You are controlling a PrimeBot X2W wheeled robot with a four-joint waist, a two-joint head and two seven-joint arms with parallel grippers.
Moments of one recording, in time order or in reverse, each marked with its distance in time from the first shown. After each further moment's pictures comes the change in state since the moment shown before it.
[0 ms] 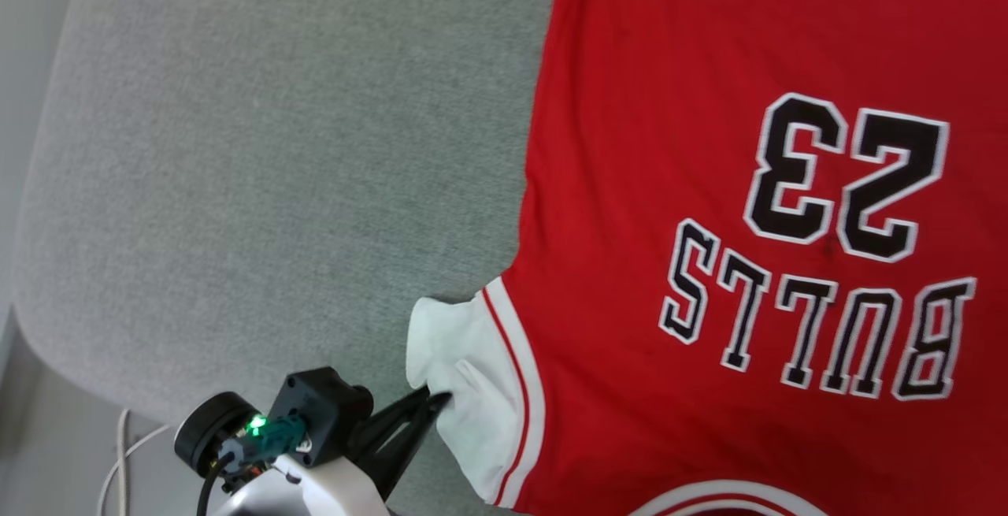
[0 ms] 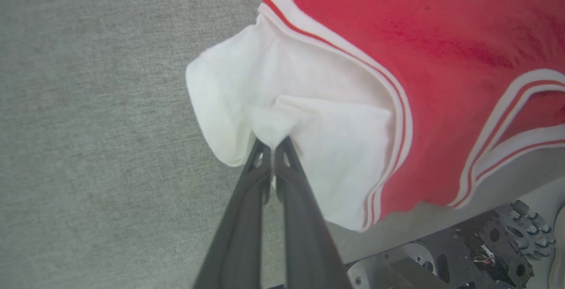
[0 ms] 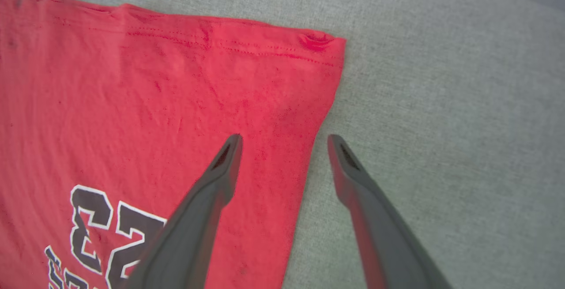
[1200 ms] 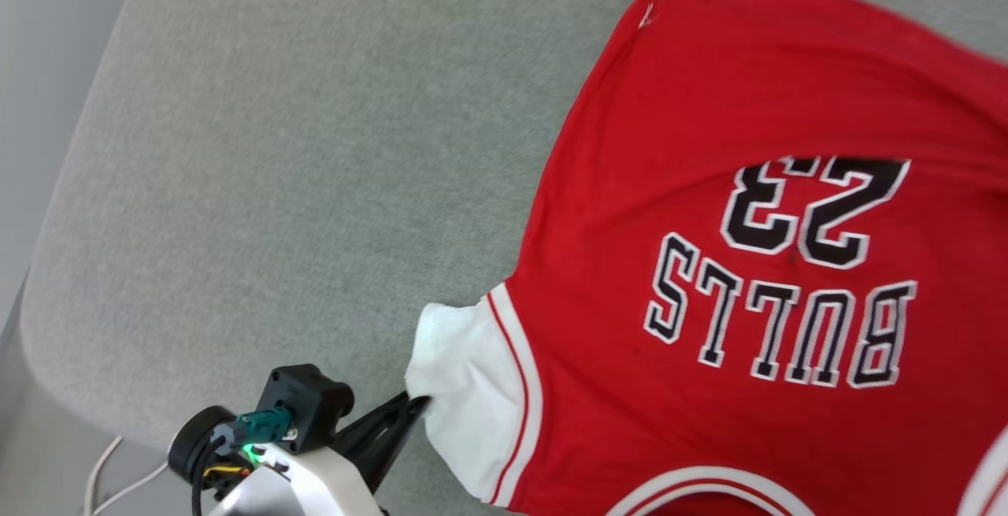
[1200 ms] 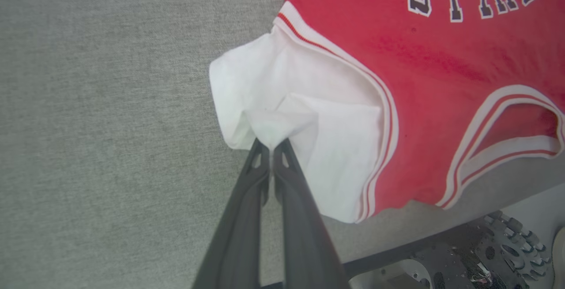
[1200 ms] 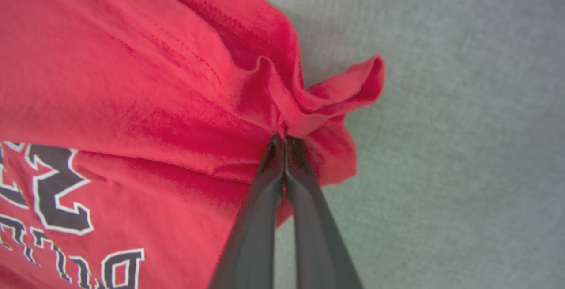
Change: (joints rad) left arm 0.005 -0.018 0.009 0.105 -0.044 0.006 -0.042; right arm 0.278 -0.011 -0.017 0.045 -0.010 0.000 0.024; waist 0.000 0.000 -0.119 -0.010
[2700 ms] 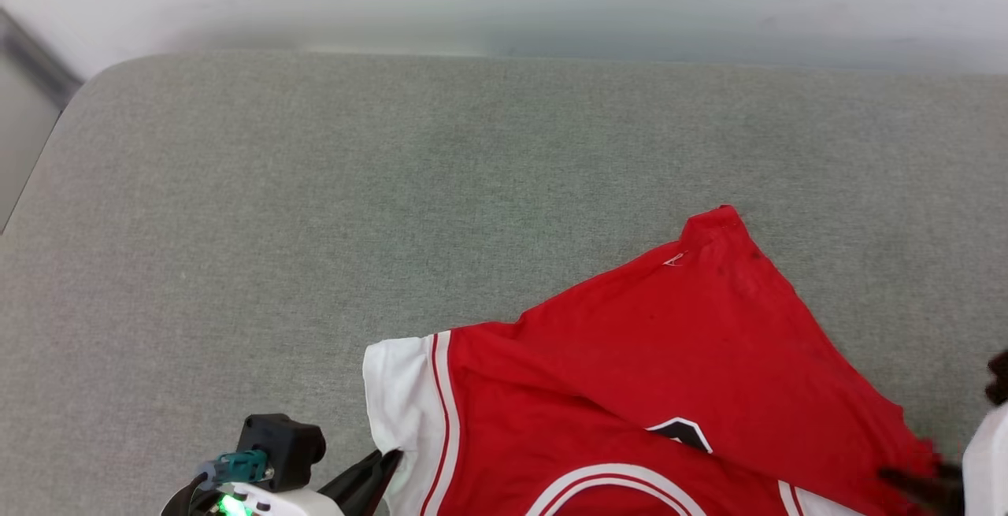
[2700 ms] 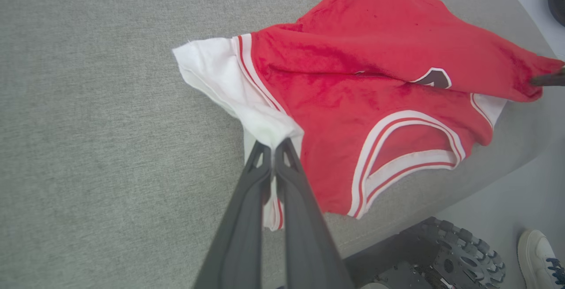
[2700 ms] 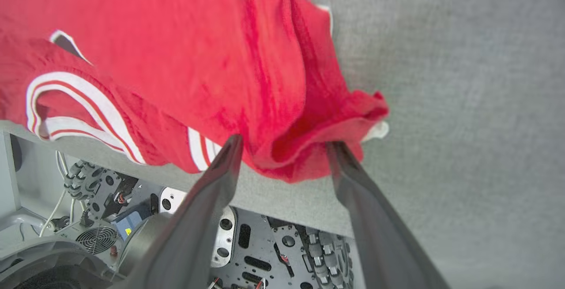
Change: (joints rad) left arm 0.142 -0.005 0.029 0.042 -0.073 0.090 -0.028; right arm 0.913 0.063 -0.013 -0.446 0.311 0.000 -0.318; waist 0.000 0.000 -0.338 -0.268
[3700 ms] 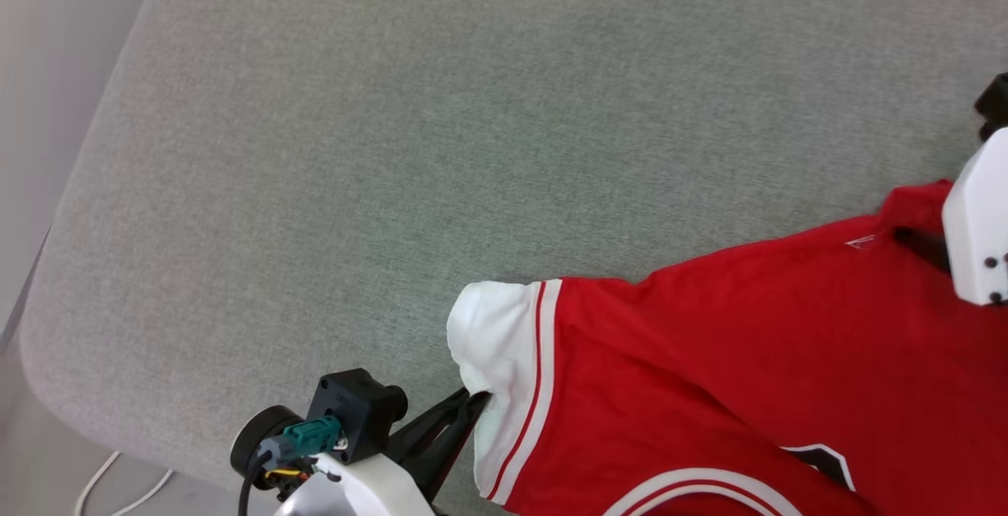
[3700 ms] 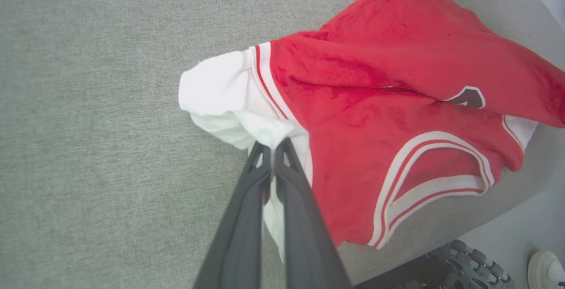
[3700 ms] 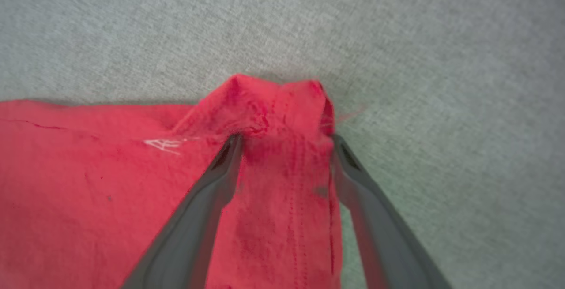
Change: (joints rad) left arm -0.167 -0.089 -0.098 -0.053 0.096 -0.059 -0.017; right arm -0.657 -0.108 0.260 0.313 -0.169 0.000 0.021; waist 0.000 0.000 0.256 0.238
